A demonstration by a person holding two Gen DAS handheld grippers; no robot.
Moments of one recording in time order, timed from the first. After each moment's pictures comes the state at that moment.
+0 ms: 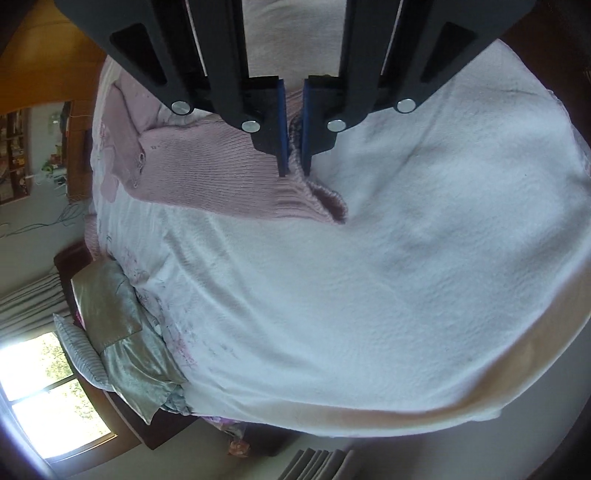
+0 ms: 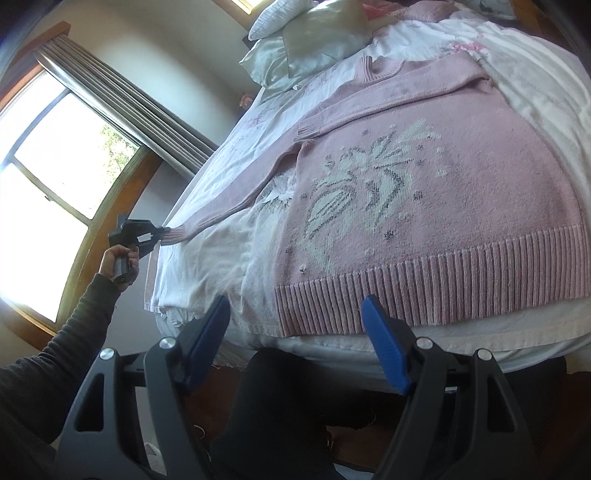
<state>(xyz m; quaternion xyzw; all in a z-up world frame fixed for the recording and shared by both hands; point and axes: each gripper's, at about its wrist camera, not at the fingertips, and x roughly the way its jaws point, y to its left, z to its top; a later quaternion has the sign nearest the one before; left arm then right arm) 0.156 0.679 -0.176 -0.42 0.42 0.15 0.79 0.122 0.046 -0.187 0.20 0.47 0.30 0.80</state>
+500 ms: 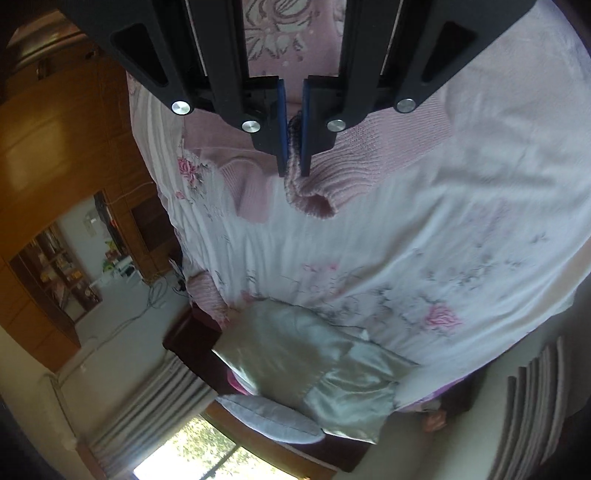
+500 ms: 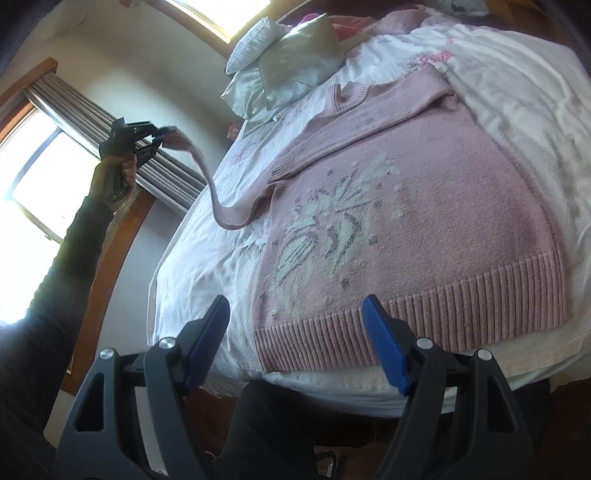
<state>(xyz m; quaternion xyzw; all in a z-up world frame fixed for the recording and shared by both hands) 0.423 0.412 -0.022 -0.25 0.42 -0.05 0.87 0.160 -0.017 -0.188 0.25 0.45 0.27 0.81</state>
